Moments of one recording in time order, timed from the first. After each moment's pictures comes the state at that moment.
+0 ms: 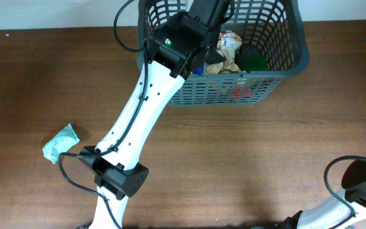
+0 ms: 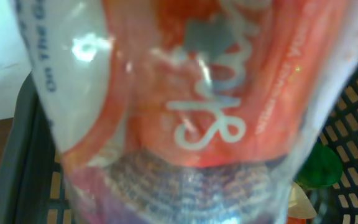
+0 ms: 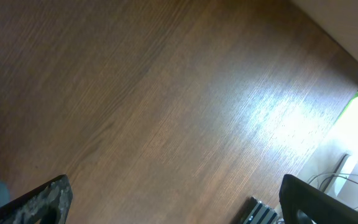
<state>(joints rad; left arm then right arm) -0.63 2.15 2.55 -1.11 -0.42 -0.25 -0.56 1.90 2.29 -1.69 0.24 0.36</state>
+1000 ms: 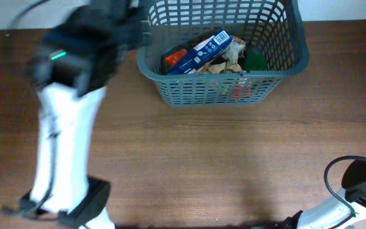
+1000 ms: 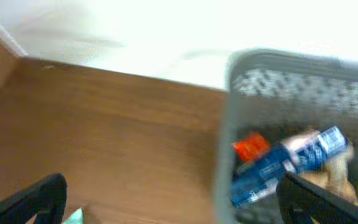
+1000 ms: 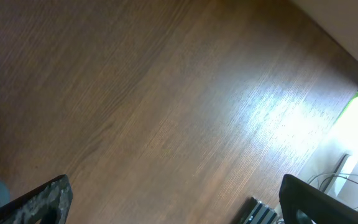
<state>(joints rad) -0.35 1.88 2.64 -1.48 -0.43 -0.37 -0.56 1.90 2.29 -1.69 0.24 0.36</state>
